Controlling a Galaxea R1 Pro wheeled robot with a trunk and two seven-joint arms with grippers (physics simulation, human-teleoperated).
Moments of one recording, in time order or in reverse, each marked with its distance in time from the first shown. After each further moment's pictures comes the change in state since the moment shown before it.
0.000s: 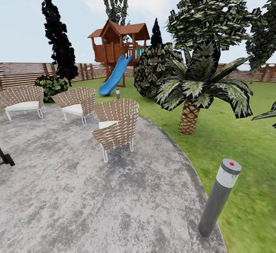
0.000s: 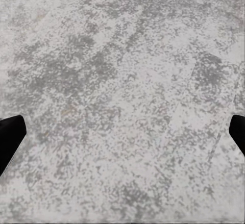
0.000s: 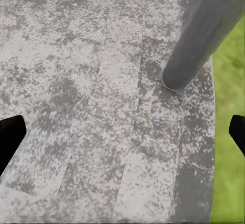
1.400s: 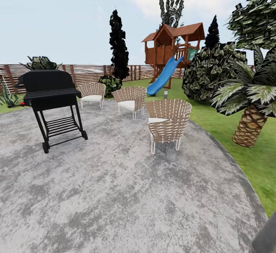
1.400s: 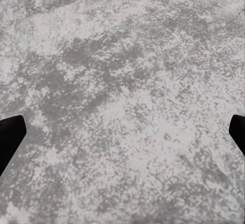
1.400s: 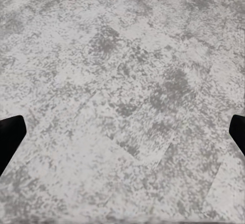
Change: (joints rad) left arm 0.000 0.000 0.001 0.002 0.000 0.000 0.000; right arm 0.000 0.000 -0.001 0.003 0.001 0.000 0.000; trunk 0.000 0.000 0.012
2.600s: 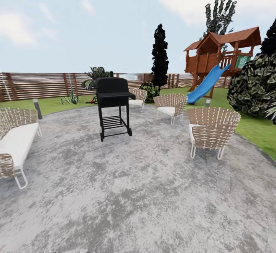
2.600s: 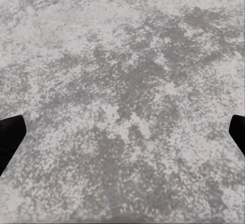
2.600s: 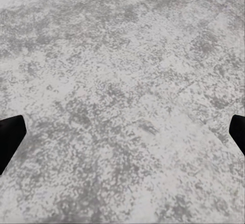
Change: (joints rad) left arm 0.000 0.001 0.002 -0.001 0.000 0.000 0.000; right arm 0.000 0.000 0.001 0.000 0.000 0.000 0.000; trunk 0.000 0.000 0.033
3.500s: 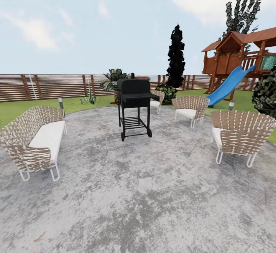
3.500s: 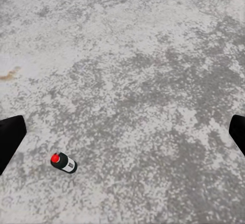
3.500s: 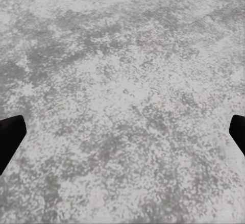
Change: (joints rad) left arm 0.000 0.001 -0.001 0.000 0.000 0.000 0.000; right arm 0.000 -0.001 0.001 -0.001 0.001 0.001 0.006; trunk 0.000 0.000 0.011
